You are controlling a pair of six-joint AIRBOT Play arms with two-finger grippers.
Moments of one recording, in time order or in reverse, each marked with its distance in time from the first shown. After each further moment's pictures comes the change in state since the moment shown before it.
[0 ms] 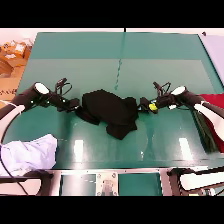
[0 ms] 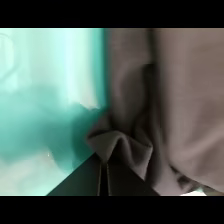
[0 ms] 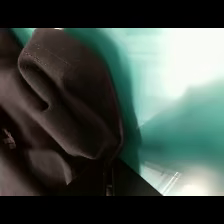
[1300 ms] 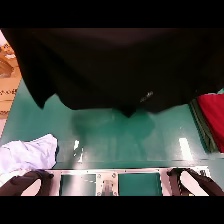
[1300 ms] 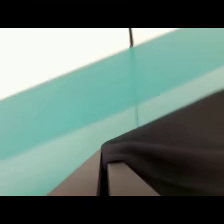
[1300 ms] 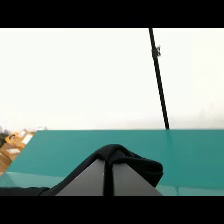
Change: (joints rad) left arm 0.001 0.518 0.811 0.417 -0.273 0.063; right arm -0.344 0.603 0.864 -0.082 0.119 0.149
